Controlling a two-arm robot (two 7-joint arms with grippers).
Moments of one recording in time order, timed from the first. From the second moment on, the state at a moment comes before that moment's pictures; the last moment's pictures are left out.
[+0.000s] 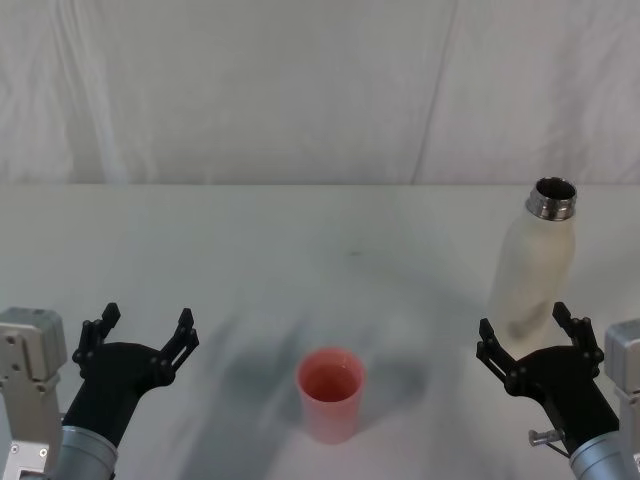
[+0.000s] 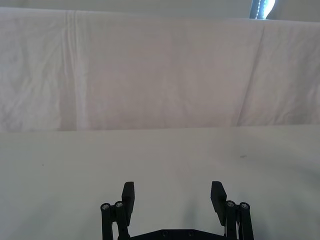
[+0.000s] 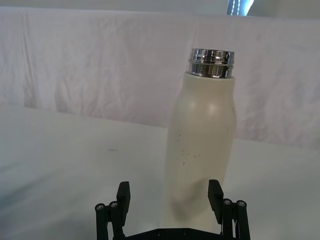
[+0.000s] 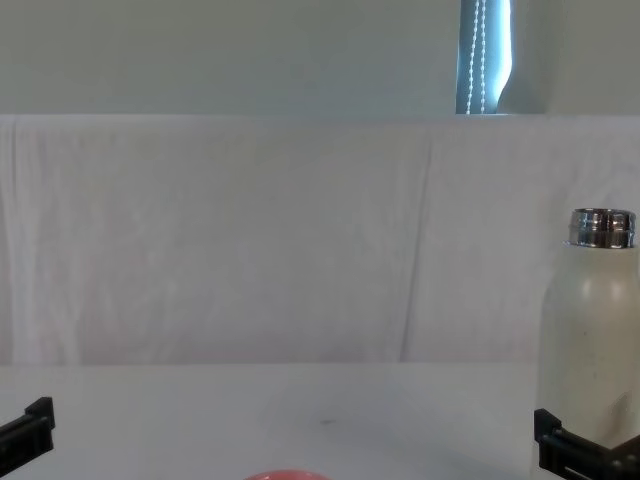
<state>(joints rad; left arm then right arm) 0.27 0.24 0.04 -1.85 -0.25 -0.02 -0.02 -0.17 0.19 -0.26 -1.77 0.07 -0.06 -0.03</state>
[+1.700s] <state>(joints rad) 0.27 0.24 0.04 -1.85 -0.25 -0.02 -0.02 -0.17 0.19 -0.26 -1.77 0.07 -0.06 -0.03</state>
